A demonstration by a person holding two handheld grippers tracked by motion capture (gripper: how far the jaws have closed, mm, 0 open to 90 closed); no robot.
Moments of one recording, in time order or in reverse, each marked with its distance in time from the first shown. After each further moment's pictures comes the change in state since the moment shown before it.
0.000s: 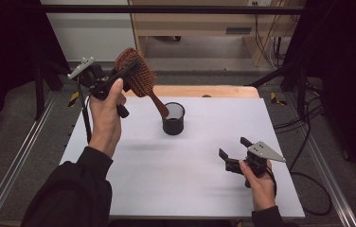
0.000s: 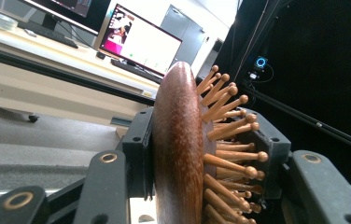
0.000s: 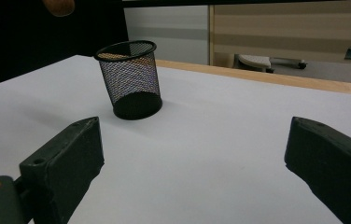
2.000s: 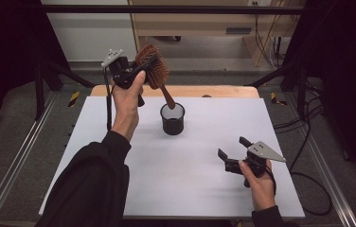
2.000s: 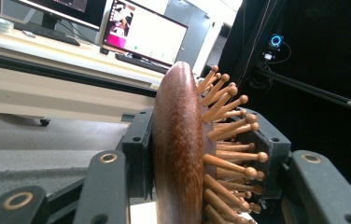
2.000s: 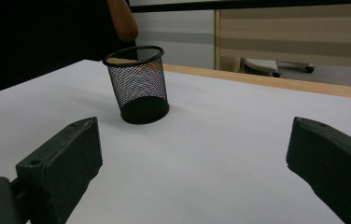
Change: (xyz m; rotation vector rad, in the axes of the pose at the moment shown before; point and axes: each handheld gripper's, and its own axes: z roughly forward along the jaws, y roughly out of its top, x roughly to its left) left arm 0.011 -0.023 0.067 0.047 0.025 0.092; right arm 0.001 0.001 0.000 -0.018 0.030 0.005
